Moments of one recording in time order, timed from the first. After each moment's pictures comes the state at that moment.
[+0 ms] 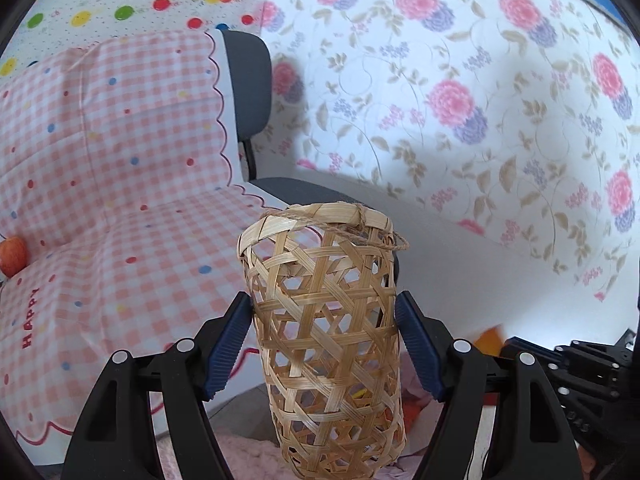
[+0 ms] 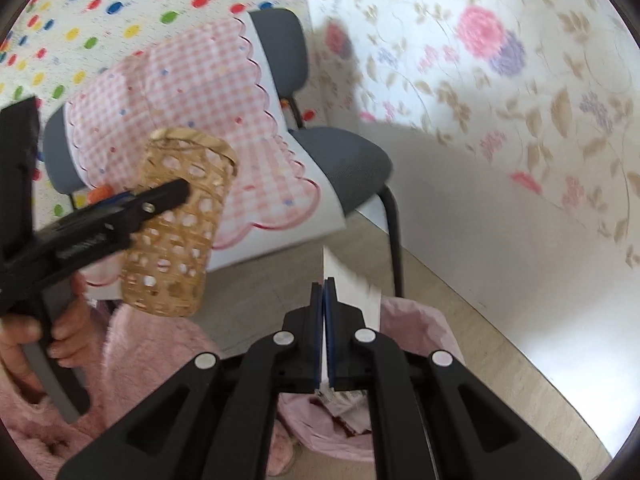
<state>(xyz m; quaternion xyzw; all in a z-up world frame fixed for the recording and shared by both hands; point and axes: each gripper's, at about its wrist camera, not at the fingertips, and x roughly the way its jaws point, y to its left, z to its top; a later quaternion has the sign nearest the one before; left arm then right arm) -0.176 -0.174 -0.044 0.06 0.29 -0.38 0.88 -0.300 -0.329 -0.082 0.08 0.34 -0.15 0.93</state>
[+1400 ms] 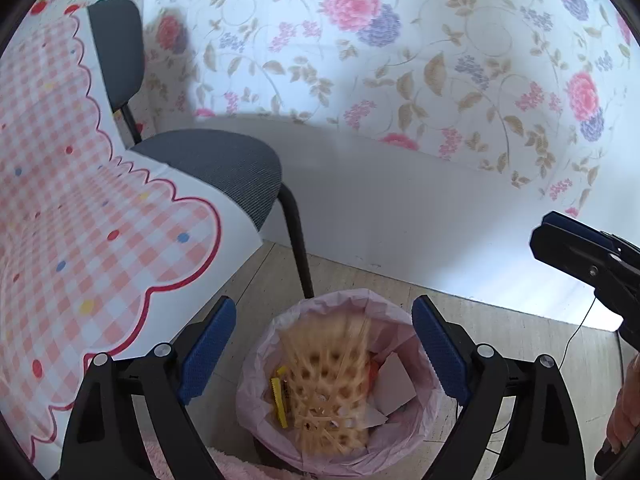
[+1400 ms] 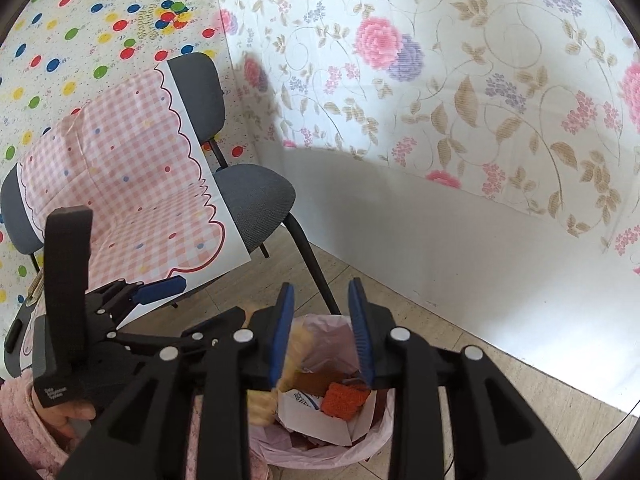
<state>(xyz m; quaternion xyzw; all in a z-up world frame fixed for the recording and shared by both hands) -0.209 -0.283 -0.095 0.16 0.35 -0.47 0.79 -0.346 -0.378 -0.057 0.13 0.28 -0.23 0.92</state>
